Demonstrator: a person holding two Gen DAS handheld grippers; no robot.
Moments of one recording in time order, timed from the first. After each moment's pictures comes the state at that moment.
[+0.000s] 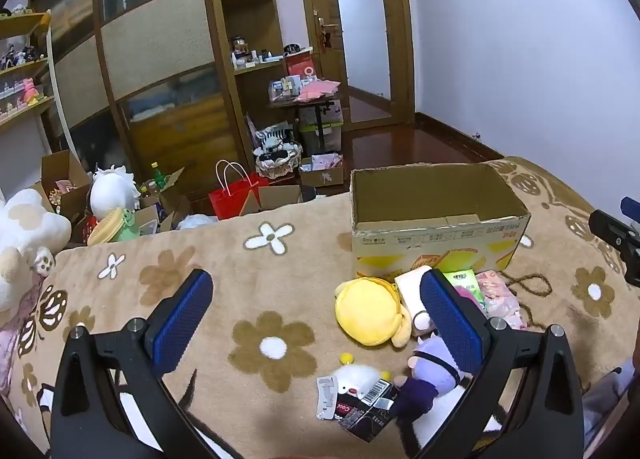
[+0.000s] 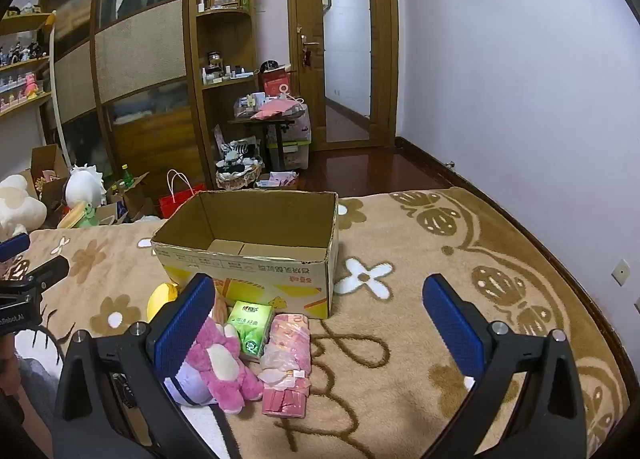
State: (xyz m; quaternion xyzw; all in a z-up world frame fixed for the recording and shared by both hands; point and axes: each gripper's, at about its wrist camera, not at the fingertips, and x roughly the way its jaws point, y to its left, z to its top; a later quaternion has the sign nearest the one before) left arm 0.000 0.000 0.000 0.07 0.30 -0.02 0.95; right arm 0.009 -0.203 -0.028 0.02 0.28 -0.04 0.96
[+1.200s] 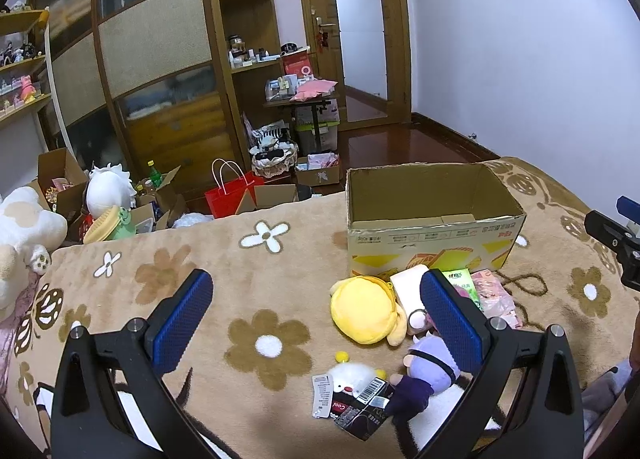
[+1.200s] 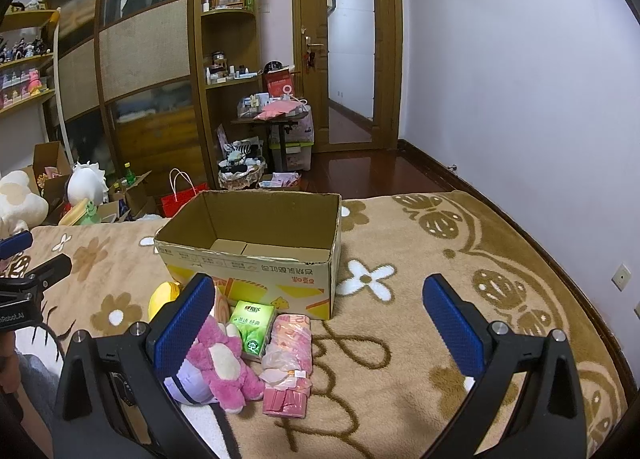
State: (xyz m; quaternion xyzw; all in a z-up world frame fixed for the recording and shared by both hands) left arm -0.002 0.001 0.001 0.06 0.30 -0.03 0.95; right arm 0.009 -0.203 -0.028 0.02 0.27 -0.04 0.96
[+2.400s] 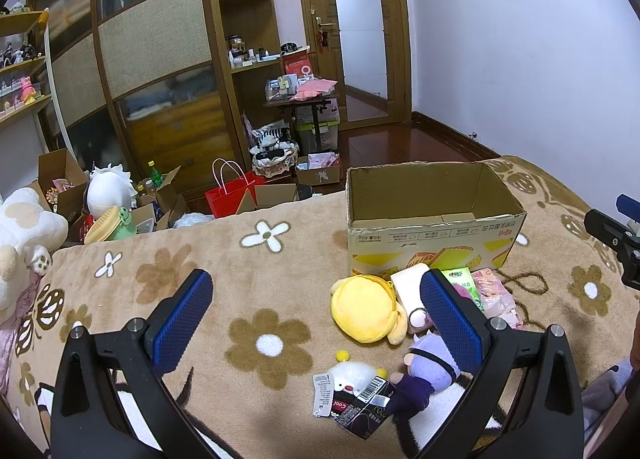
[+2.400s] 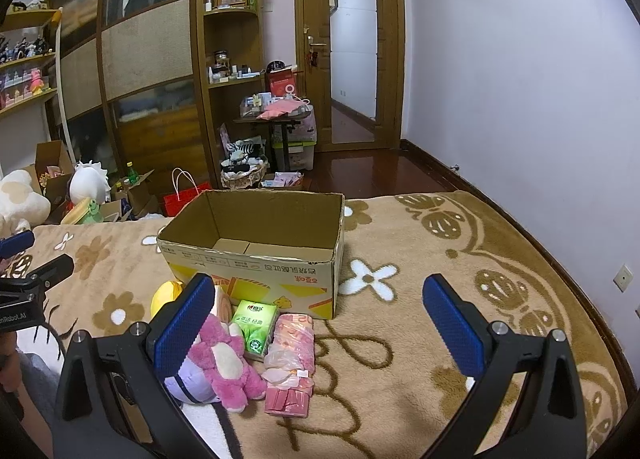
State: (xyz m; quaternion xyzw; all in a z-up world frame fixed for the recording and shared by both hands) left arm -0.003 0.001 0.002 0.06 0.30 -0.03 0.95; right arm 0.003 -0.192 -0.025 0.01 0.27 -0.04 0.96
